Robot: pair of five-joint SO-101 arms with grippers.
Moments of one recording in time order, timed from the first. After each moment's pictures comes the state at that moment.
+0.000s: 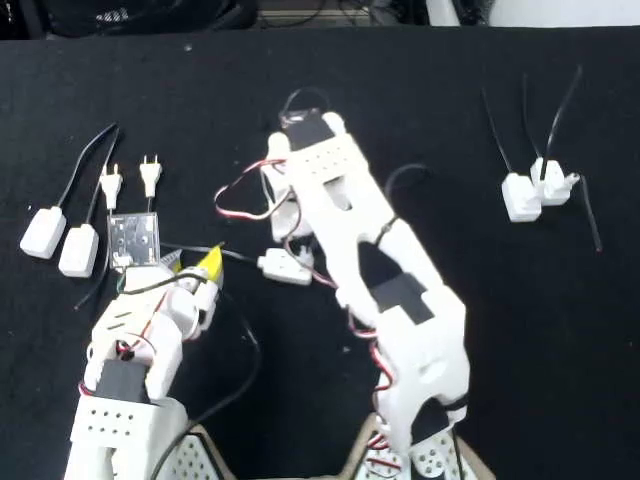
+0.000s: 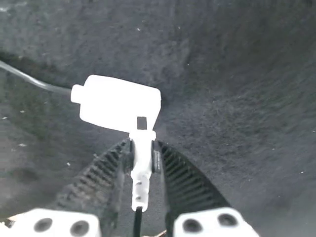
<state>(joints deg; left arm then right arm) 2.1 -88.9 88.3 40.5 8.8 -25.8 28.2 -18.6 99.1 -20.5</state>
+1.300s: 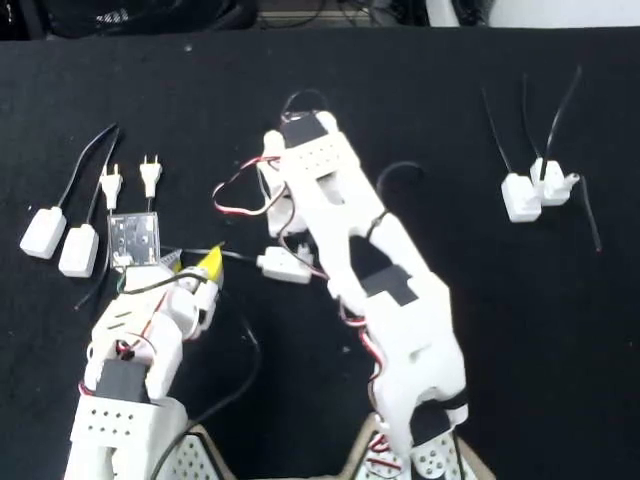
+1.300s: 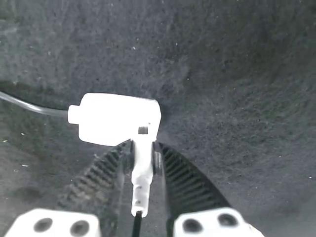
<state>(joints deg) 2.1 -88.9 88.3 40.5 8.8 -25.8 36.7 -26.0 99.5 -23.0</state>
